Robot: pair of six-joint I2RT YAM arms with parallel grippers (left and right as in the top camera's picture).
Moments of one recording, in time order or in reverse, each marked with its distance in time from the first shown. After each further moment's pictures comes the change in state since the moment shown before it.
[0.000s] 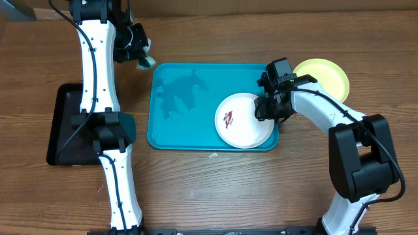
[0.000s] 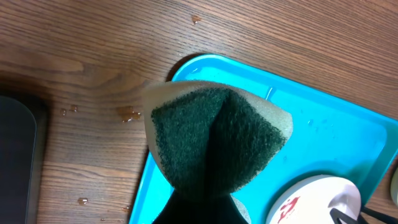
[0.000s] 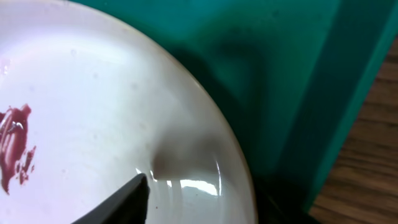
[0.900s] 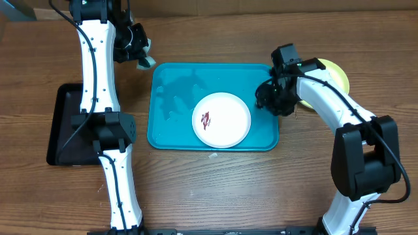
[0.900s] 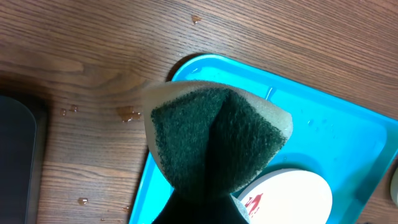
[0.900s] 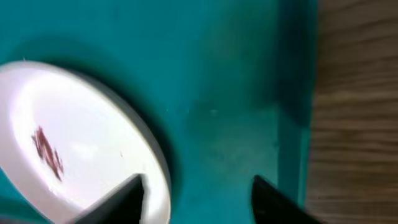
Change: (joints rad) left arm 0.000 0.000 0.000 0.000 0.000 0.000; right arm -0.022 0.005 0.171 -0.249 -0.107 0.339
